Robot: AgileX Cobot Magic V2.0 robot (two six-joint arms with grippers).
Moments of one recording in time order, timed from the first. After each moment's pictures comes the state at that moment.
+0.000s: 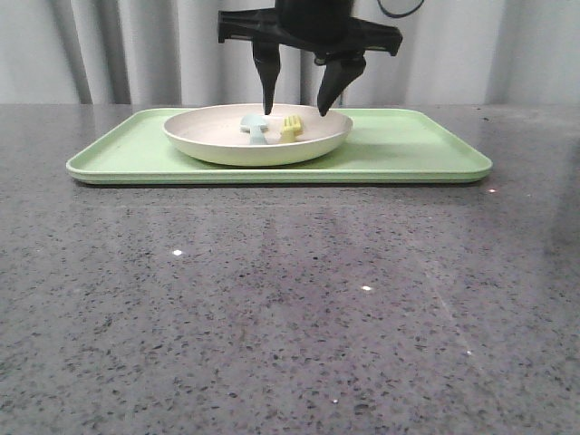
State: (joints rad) left arm 0.07 0.60 -0.62 -0.26 0.67 0.22; right arm 0.56 2.12 -2.04 -0.08 1.02 0.46
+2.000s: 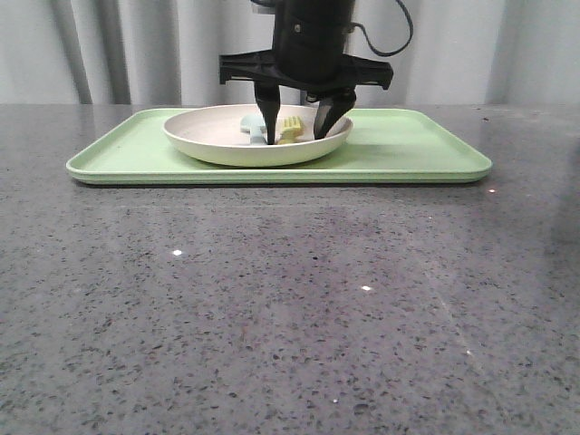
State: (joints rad) left arm 0.07 0.60 -0.62 -0.26 0.67 0.22; right arm 0.56 2.19 -2.05 -0.12 0.98 0.51
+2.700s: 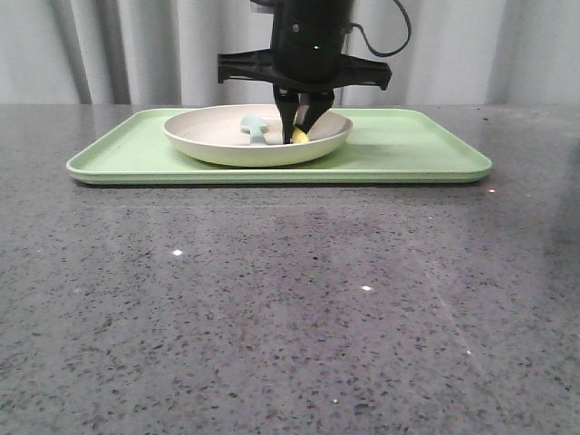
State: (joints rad) left arm 0.07 0.60 -0.62 -0.26 0.67 0.22; right arm 0.57 2.20 -2.05 -0.12 0.98 0.51
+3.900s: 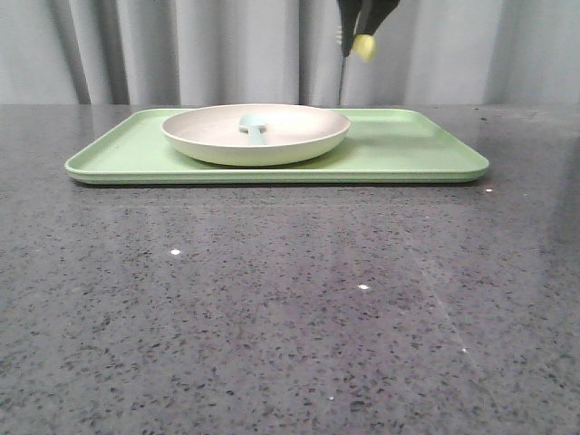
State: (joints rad) left arm 0.07 0.60 -0.62 -0.26 0.67 0.22; right arm 0.47 2.11 -2.26 -0.14 1.24 0.45
